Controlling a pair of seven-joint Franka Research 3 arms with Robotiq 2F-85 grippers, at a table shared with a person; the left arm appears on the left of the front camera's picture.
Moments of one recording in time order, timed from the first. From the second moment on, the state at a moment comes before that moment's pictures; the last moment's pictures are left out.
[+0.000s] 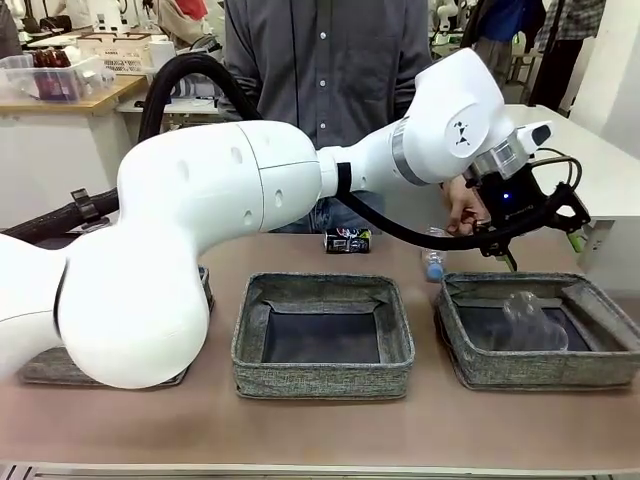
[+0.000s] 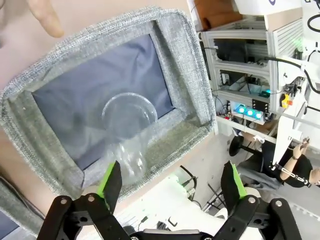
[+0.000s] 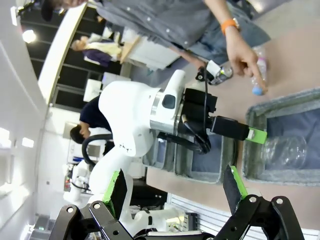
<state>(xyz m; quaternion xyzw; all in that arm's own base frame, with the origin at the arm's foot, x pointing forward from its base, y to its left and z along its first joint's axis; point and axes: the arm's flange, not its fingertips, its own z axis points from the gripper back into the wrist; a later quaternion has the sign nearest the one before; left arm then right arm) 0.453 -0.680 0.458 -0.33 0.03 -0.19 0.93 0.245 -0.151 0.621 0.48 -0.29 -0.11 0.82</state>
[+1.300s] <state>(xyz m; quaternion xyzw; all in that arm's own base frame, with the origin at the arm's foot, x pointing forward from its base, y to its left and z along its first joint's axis) 0.463 -0.475 0.583 -0.07 0.21 -0.22 0.95 0.363 -0.084 0.574 0.49 -0.12 -0.08 0.86</state>
